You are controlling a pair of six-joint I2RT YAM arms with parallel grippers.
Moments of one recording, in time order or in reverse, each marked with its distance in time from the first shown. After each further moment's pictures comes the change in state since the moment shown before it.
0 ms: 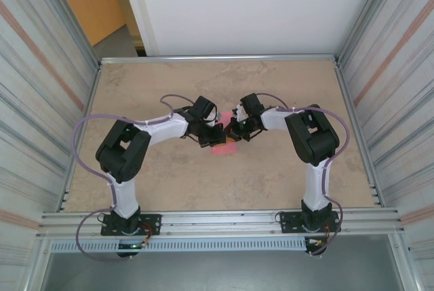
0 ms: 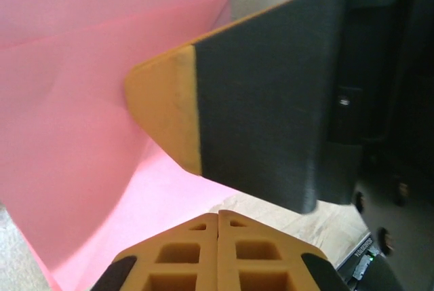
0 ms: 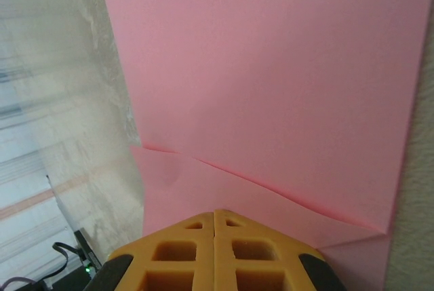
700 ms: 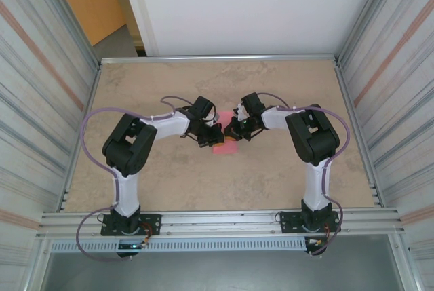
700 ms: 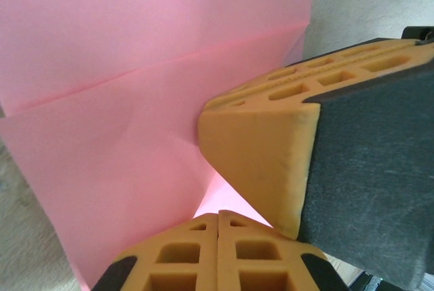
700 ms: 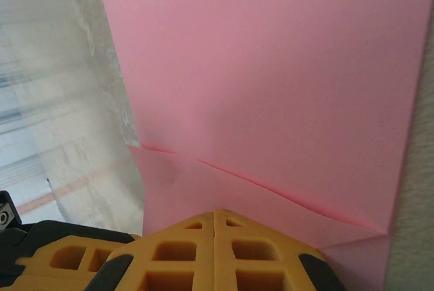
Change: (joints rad) left arm 0.033 0.080 0.032 0.003 0.011 0.000; right arm -0.008 0.001 0.007 -0.013 0.001 0.001
